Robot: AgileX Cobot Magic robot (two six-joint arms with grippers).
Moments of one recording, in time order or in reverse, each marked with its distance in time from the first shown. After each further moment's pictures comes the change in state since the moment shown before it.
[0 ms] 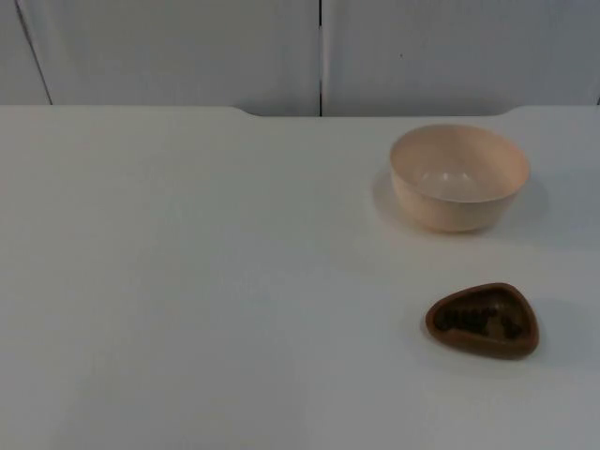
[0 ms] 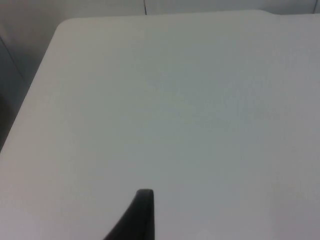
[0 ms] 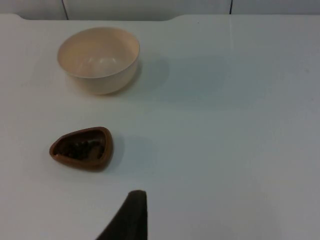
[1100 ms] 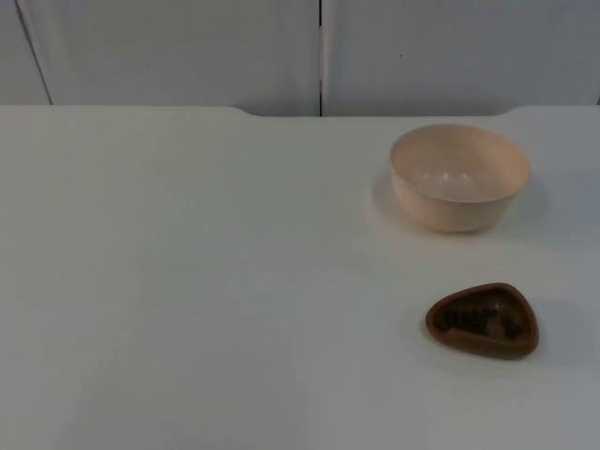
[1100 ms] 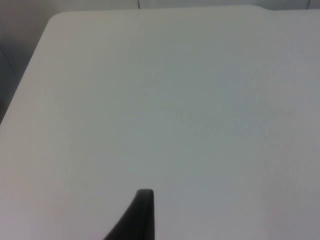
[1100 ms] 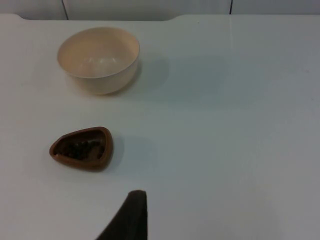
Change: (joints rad) right arm 0.000 0.000 0.000 0.000 0.000 0.000; left arm 0.000 0.023 0.000 -0.014 0.000 0.000
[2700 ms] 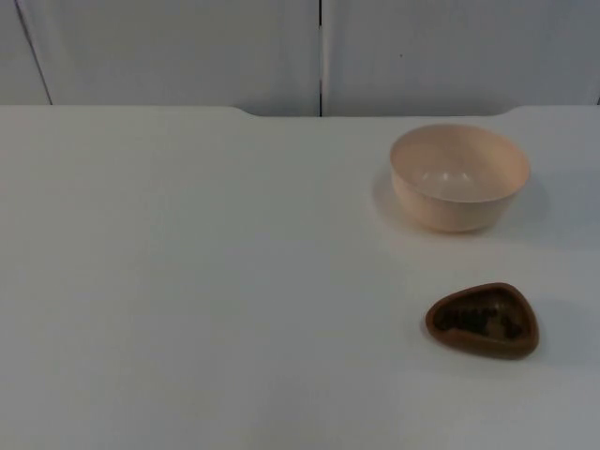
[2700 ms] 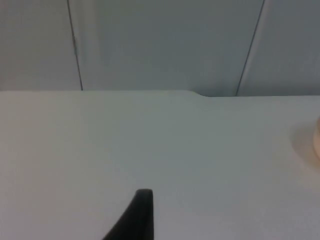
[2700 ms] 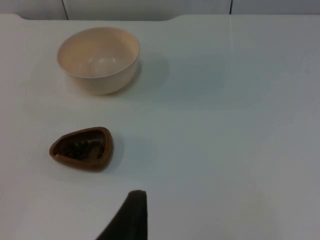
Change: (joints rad) right arm 0.000 0.000 0.000 0.000 0.000 0.000; left arm 0.000 0.421 -0.243 -0.236 -0.269 0.098
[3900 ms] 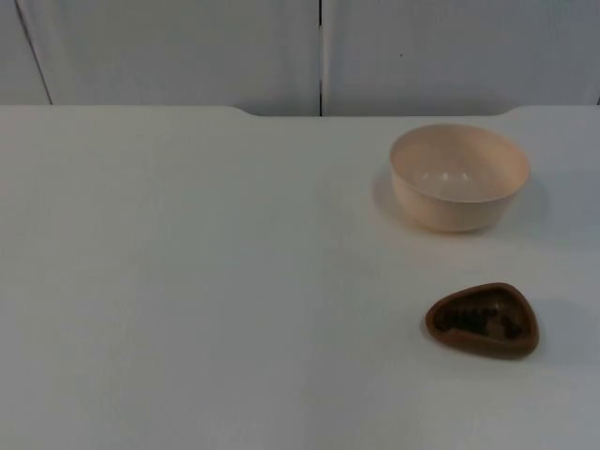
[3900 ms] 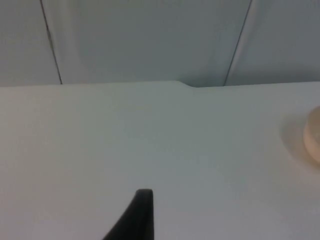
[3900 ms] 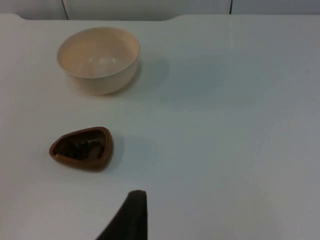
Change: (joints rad) right arm 0.000 0.000 0.000 0.000 0.000 0.000; left arm 0.000 0.339 -0.254 -0.057 0.045 0.069
